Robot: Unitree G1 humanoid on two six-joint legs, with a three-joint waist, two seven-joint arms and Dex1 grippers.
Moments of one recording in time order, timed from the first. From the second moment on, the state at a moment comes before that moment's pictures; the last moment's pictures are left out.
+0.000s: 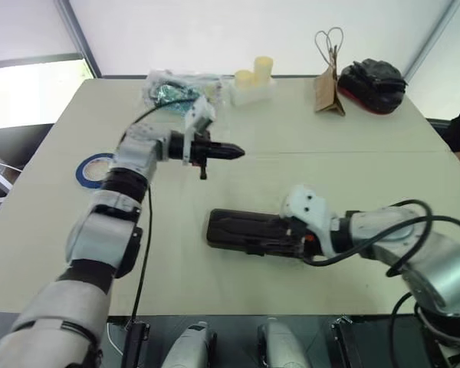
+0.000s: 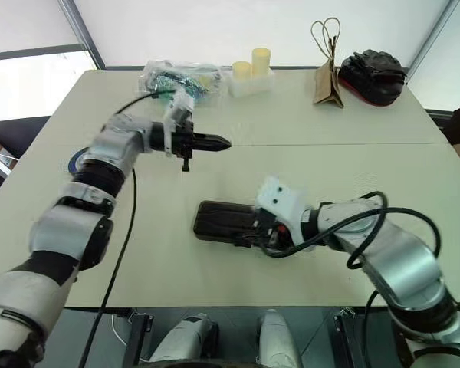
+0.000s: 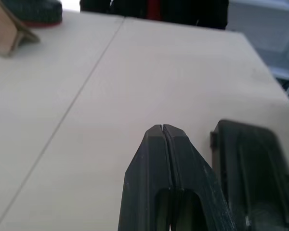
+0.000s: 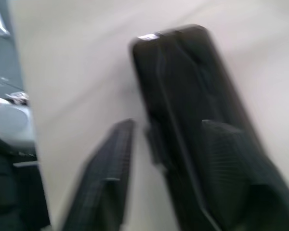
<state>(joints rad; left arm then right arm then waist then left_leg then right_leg) -1.18 0.32 -0.20 1.02 -0.22 0.08 -1.34 -0.45 -0.68 0.15 -0.83 0.46 1.35 0.80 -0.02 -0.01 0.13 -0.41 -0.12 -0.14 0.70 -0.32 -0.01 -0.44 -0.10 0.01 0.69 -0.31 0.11</state>
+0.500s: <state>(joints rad) -1.21 0.14 -0.31 1.26 0.09 -0.12 -1.32 -0.36 -0.69 0.33 -0.82 0.49 1.36 0.61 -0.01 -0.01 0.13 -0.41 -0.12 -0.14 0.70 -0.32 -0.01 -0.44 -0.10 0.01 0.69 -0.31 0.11</state>
